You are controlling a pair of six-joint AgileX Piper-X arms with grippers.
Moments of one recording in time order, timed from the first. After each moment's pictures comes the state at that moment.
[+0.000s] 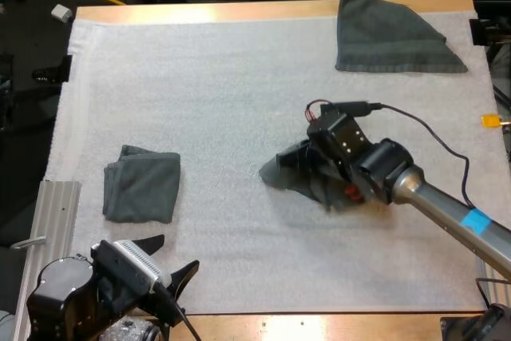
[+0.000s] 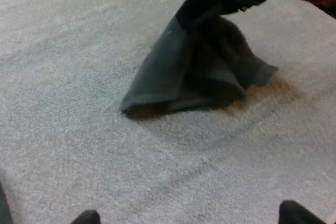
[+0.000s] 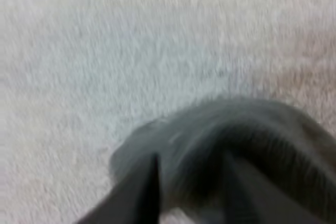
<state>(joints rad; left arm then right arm) -0.23 0.26 -0.76 1.24 0.44 -1.67 0.75 1.50 -1.07 0.60 0.09 -1.31</state>
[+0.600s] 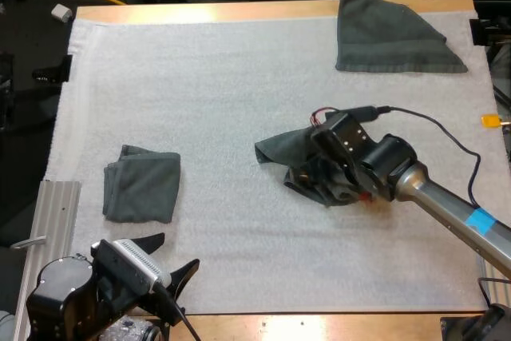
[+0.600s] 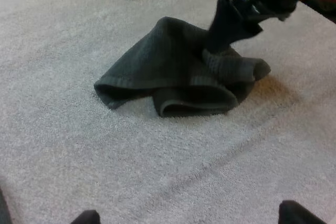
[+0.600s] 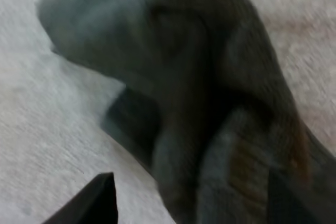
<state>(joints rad) -0.23 0.26 -0.76 1.22 0.44 -1.66 0.74 1.50 -1.11 0.83 0.12 -1.38</state>
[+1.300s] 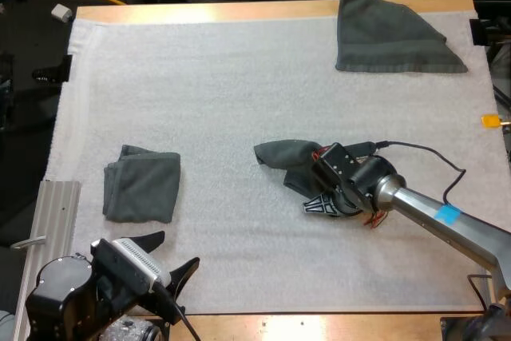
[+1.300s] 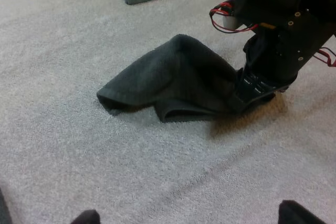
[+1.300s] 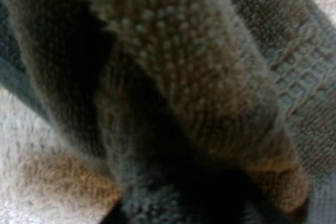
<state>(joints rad) -0.23 0.26 -0.76 1.21 0.44 -1.66 0.75 1.62 -0.95 0.83 0.14 -1.36</state>
